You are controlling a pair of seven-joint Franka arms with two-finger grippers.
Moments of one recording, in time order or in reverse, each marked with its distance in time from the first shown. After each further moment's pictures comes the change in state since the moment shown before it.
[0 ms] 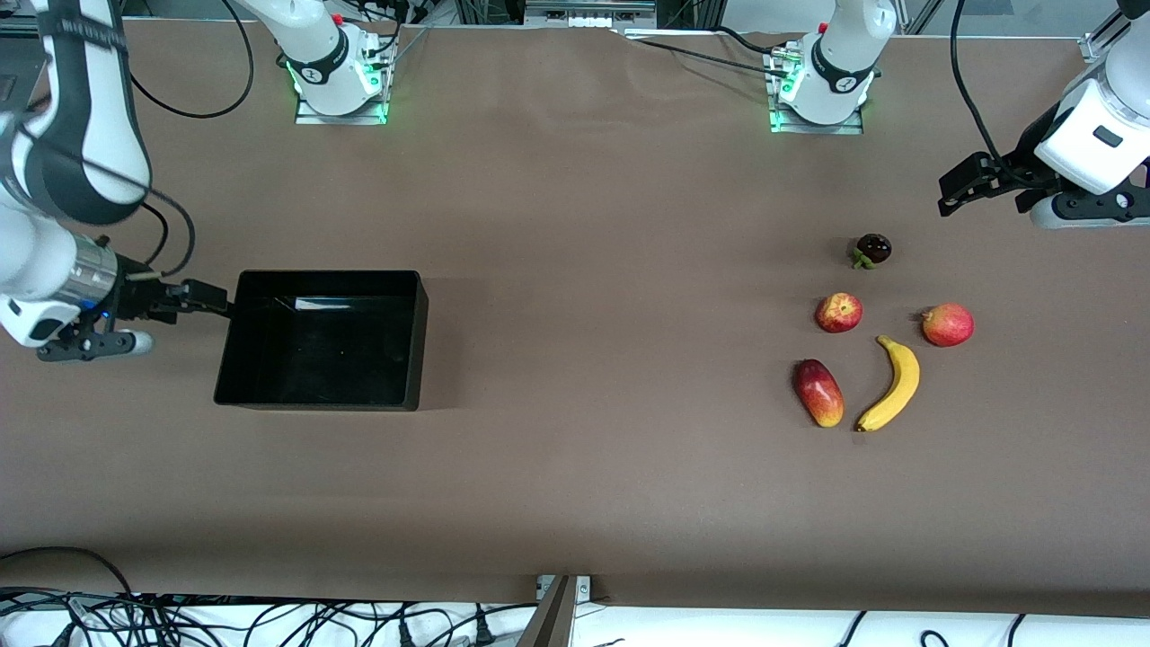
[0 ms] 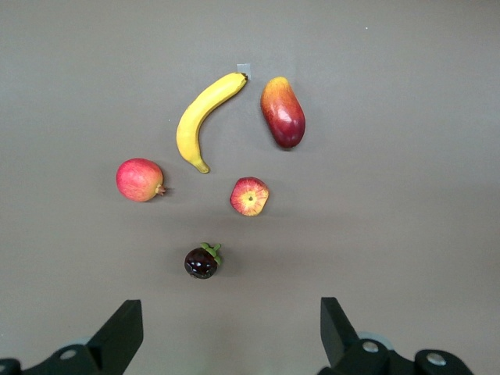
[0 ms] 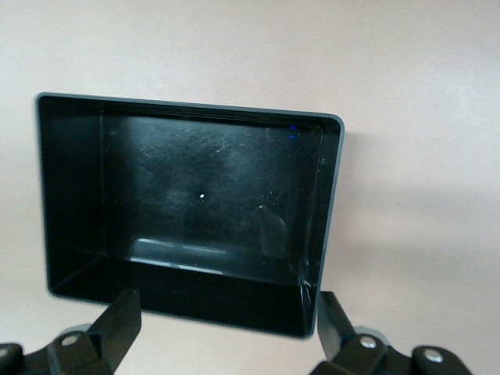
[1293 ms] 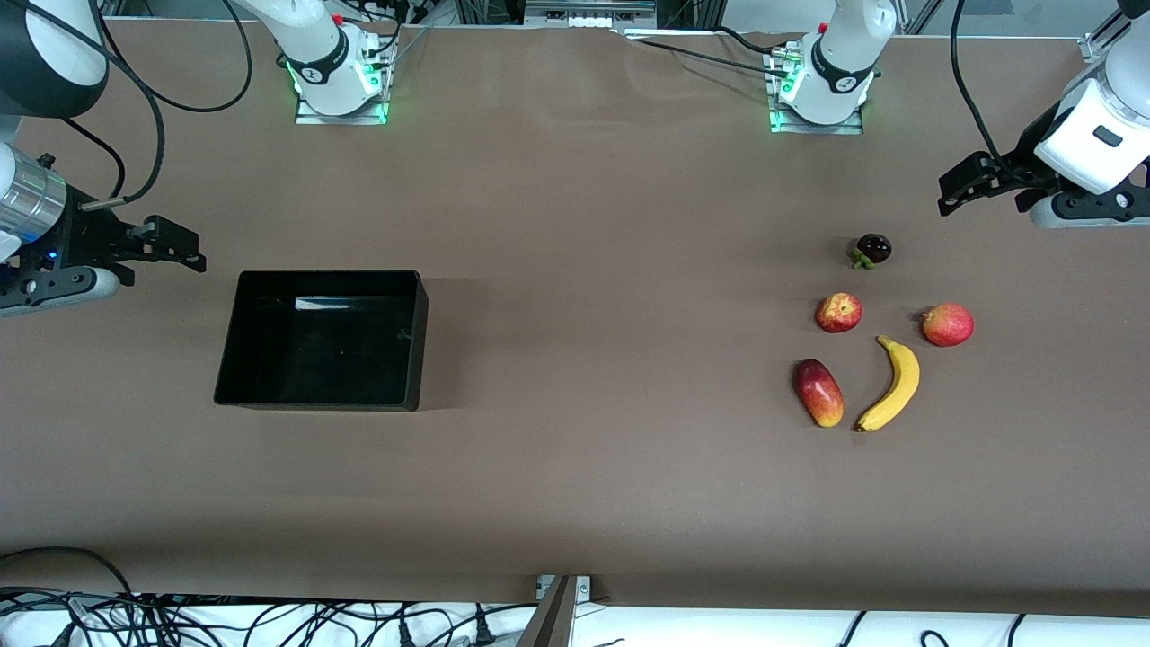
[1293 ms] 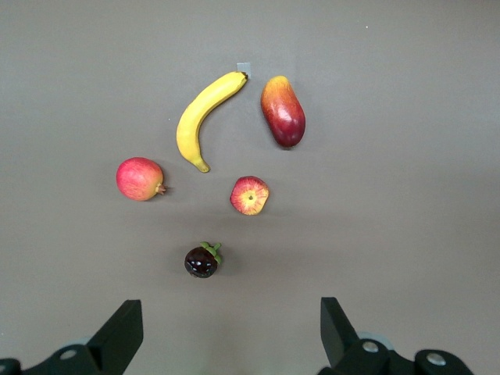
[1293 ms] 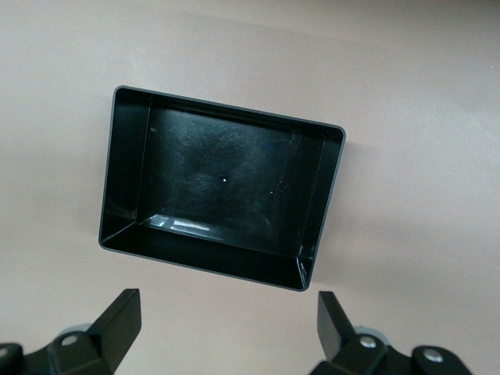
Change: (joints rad) left arm 0.000 0.000 0.000 0.001 0.000 -0.002 0.000; right arm 0.044 -0.077 0.015 0.135 -0.067 -0.173 0.012
